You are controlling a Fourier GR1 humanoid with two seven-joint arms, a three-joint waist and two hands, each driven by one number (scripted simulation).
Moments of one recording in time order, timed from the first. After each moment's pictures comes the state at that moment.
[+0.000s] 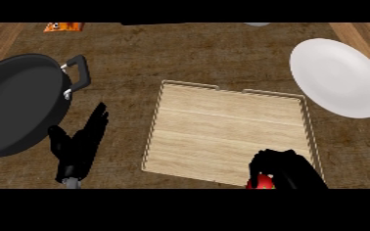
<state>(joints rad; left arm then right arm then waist) 0.07 0.16 -0.10 -1.50 0.16 0.10 0.19 0.10 -0.54 0.61 -2.04 0.76 -0.08 0.31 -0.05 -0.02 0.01</state>
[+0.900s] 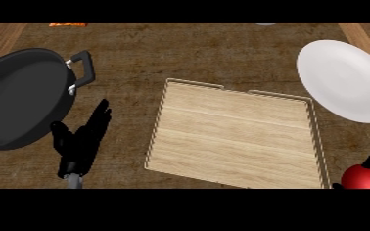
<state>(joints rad) 0.04 0.15 -0.10 -1.50 0.16 0.09 0.21 0.40 -0.69 -0.01 -1.99 -0.05 -0.24 -0.30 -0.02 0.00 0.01</state>
